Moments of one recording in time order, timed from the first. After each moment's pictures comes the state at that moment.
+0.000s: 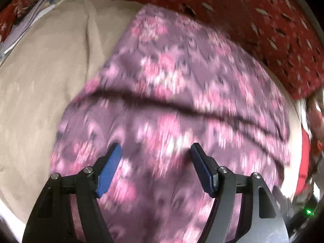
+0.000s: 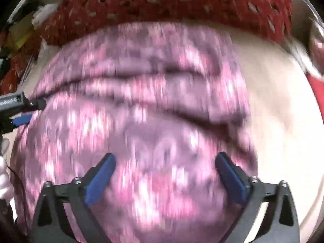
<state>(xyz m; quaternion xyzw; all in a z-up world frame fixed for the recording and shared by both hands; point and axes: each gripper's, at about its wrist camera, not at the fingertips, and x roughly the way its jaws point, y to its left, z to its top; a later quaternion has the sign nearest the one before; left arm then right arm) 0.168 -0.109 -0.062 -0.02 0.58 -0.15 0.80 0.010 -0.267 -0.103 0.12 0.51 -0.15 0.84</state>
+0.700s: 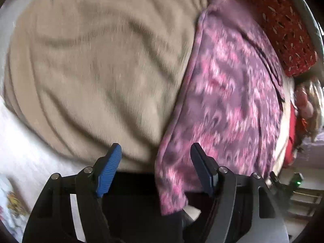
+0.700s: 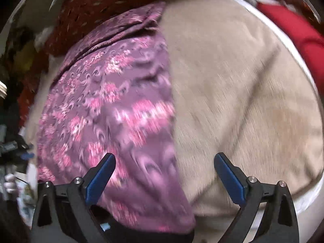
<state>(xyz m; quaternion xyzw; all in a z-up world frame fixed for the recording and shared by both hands) 0.052 0.100 -0.087 -0.08 0.68 -0.18 0.70 -0.195 -0.270 -0.098 0.28 0.50 -0.14 0.81</state>
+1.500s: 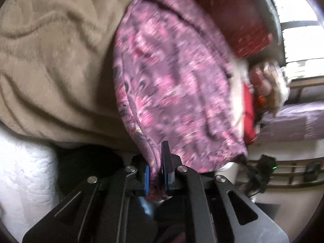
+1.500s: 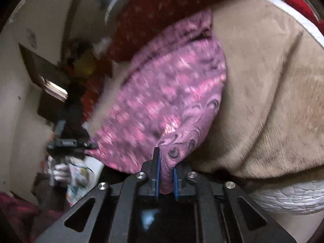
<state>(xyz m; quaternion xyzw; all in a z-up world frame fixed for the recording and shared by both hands) 0.015 0.074 -0.042 -0.15 0.65 -0.34 0.67 -0.255 -0.251 -0.039 0.38 0.37 0.05 0.85</state>
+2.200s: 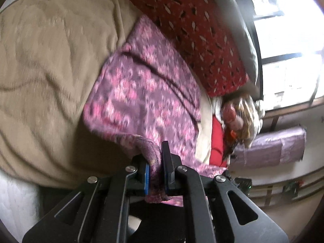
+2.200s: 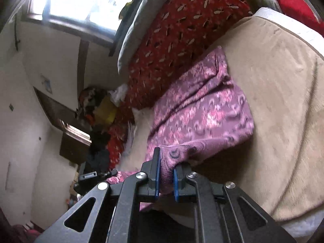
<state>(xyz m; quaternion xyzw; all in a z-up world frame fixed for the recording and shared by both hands) 0.089 0.071 0.004 -0.26 0.58 -0.35 0.69 -0.195 -0.293 0.004 0.48 0.24 0.05 0.85</state>
